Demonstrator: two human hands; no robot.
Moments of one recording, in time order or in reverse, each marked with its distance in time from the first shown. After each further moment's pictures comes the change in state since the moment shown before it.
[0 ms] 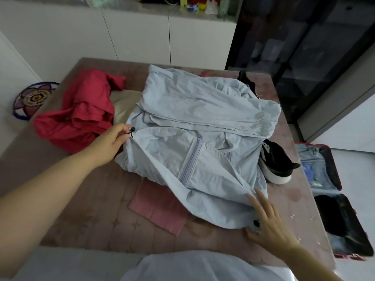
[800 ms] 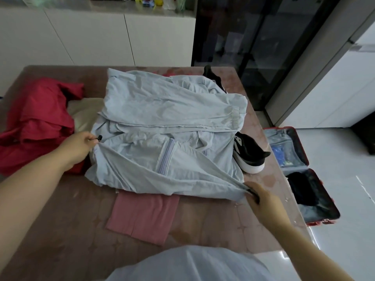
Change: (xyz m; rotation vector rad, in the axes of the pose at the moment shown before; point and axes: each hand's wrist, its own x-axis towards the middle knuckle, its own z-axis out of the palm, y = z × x) left_hand 0.064 -0.011 0.008 0.094 0.027 -0.324; right_hand 0.013 -0.009 -0.047 0.178 0.180 0.471
